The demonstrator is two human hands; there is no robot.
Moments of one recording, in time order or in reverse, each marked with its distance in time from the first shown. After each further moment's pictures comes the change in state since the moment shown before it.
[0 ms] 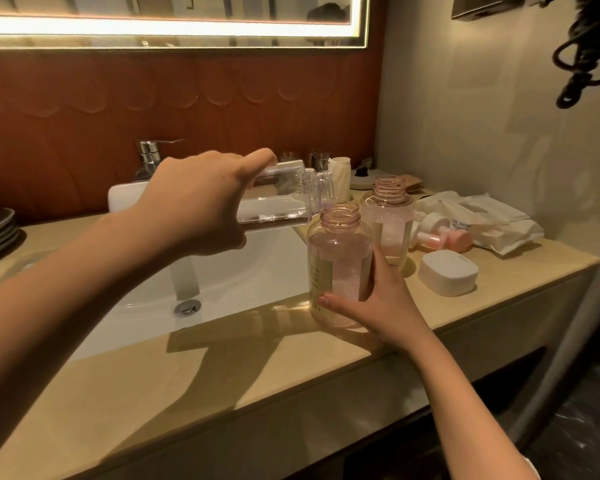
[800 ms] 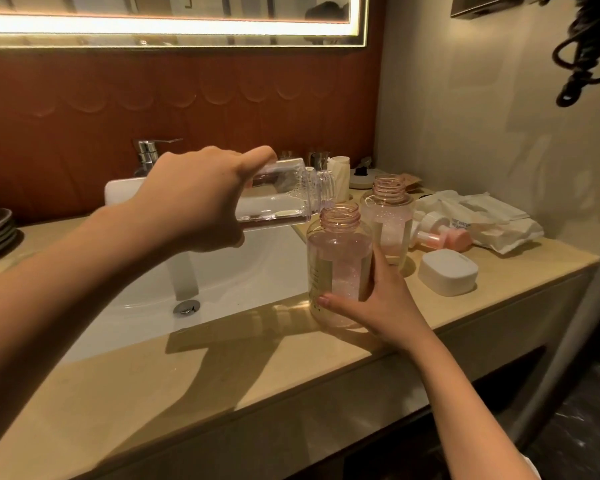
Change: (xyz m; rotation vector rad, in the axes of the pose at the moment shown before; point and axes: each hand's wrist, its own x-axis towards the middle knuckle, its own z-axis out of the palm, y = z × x) left_hand 0.004 -0.003 -0.001 0.055 0.023 0.027; right_hand -0.001 0.000 0.000 -0.005 0.008 0.009
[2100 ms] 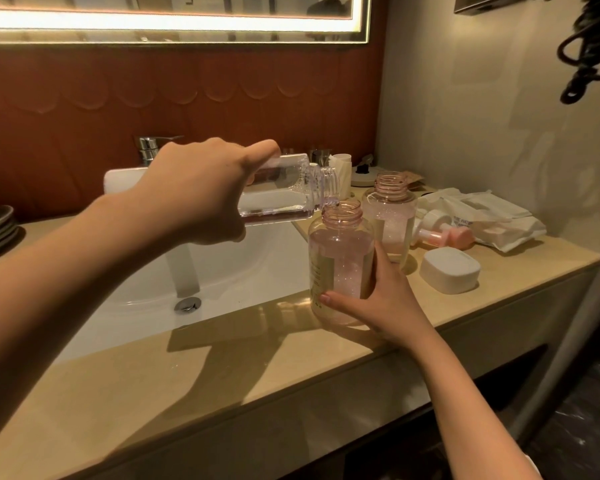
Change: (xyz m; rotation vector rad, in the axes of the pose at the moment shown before) left_hand 0.002 0.000 -0.006 0.036 -0.042 0.002; right_hand 0.000 0.000 0.001 -0.007 -0.014 0.018
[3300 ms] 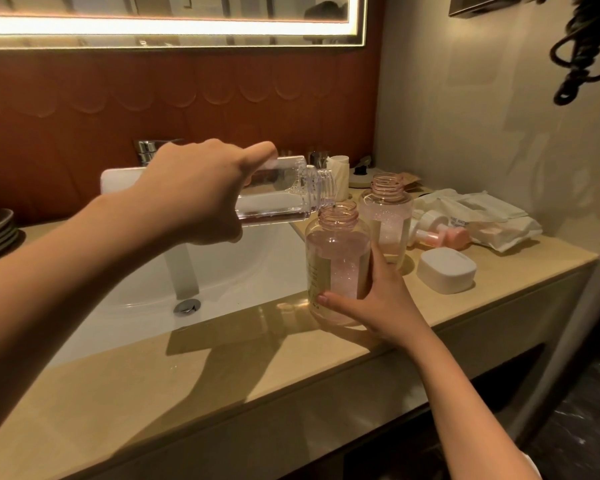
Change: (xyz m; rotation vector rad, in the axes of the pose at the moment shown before) left_hand 0.000 0.002 -0.005 0.030 0.012 0.010; right_hand 0.000 0.001 -0.001 0.009 0.015 -0.034
